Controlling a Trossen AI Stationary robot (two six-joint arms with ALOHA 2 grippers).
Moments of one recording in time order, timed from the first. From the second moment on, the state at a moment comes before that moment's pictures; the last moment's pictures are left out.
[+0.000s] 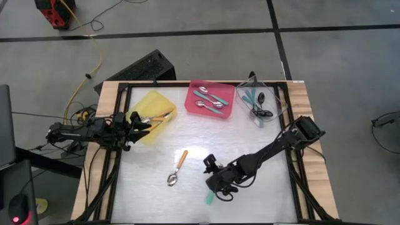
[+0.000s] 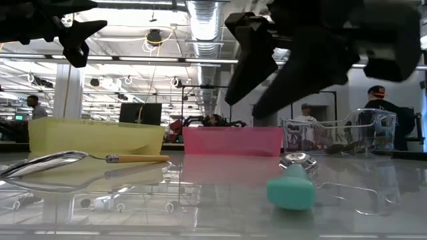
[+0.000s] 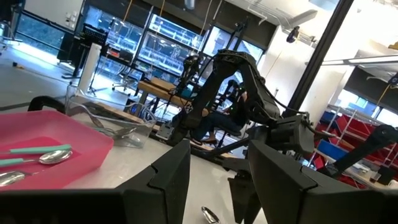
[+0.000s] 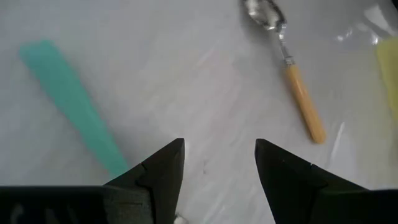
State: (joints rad) left arm -0.09 0.03 0.14 0.06 -0.14 -0.40; right arm 0.48 1.89 1.26 -0.30 0.31 -0.30
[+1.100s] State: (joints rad) left arm -0.09 0.03 0.14 0.06 -0.14 -0.41; right arm 0.50 1.95 1.26 -0.40 0.18 -0.56
